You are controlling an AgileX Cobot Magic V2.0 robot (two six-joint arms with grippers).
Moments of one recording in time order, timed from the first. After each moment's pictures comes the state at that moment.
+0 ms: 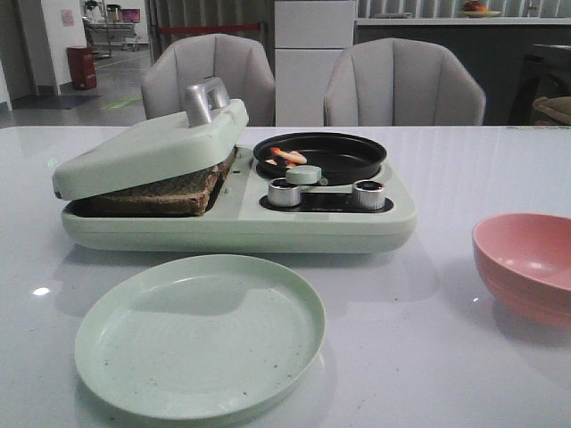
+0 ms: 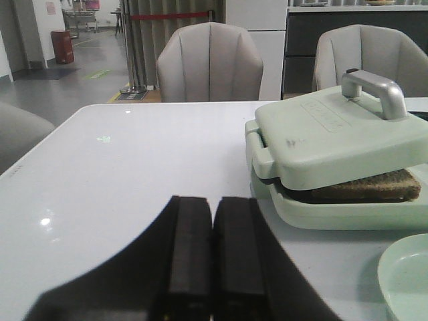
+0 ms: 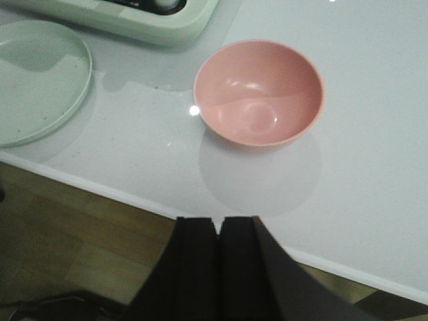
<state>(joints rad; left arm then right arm) -0.04 -0.01 0.00 -0.08 0.12 0.07 0.31 0.30 -0.61 -0.04 1.04 0.10</state>
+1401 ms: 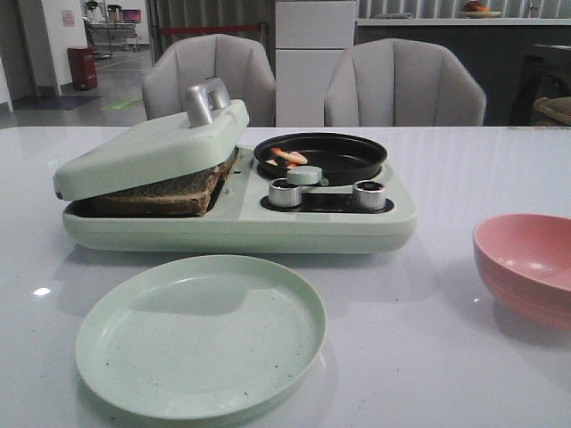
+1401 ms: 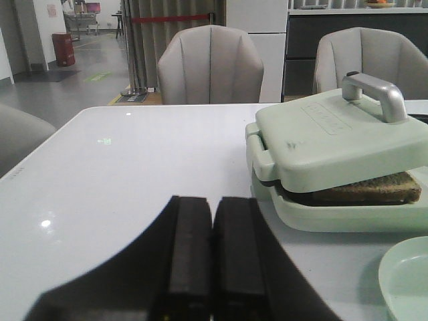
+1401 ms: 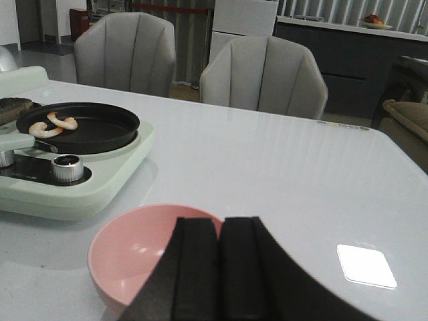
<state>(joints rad) -0.04 -0.01 0.00 -0.08 0.12 0.07 0.07 -0.01 0.03 -0.15 0.07 0.08</state>
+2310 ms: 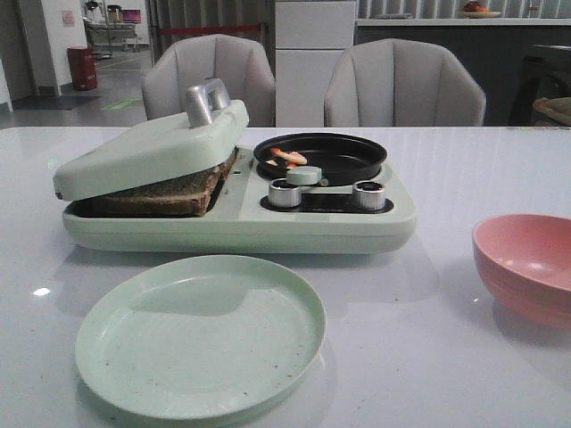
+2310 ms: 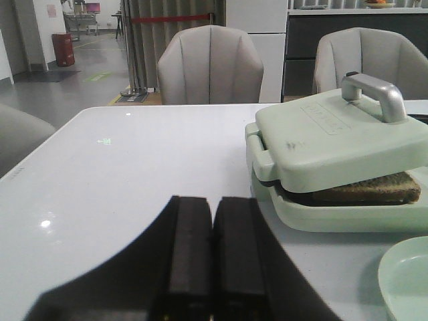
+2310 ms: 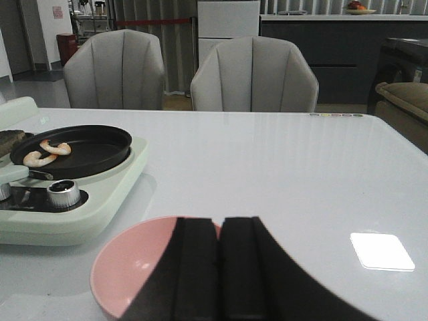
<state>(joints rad) -0.04 -0.01 0.00 -0.08 0.12 0.07 0.00 -0.01 0.03 0.09 0.05 -0.04</state>
